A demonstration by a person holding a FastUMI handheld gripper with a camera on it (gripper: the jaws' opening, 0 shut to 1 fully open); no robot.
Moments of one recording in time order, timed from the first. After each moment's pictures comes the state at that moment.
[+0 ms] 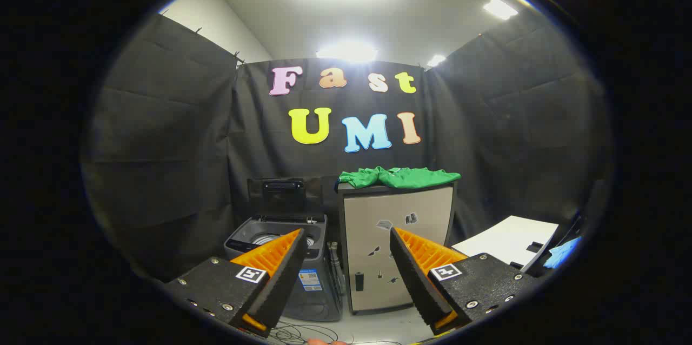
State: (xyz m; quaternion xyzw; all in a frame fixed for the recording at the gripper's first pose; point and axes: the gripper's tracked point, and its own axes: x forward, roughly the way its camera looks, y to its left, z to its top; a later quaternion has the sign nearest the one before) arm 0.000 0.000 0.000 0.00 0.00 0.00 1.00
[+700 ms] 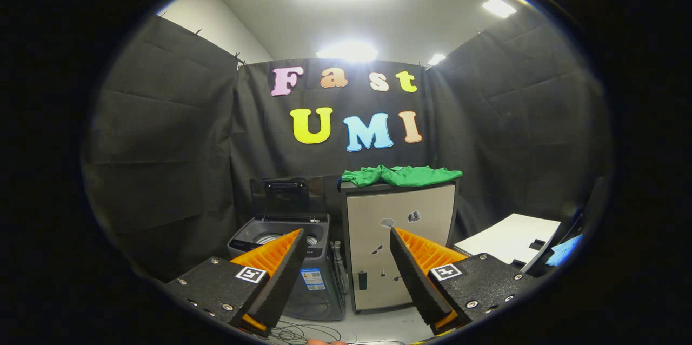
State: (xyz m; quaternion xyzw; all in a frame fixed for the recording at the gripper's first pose) arm -0.005 0.005 -0.001 0.00 0.00 0.01 1.00
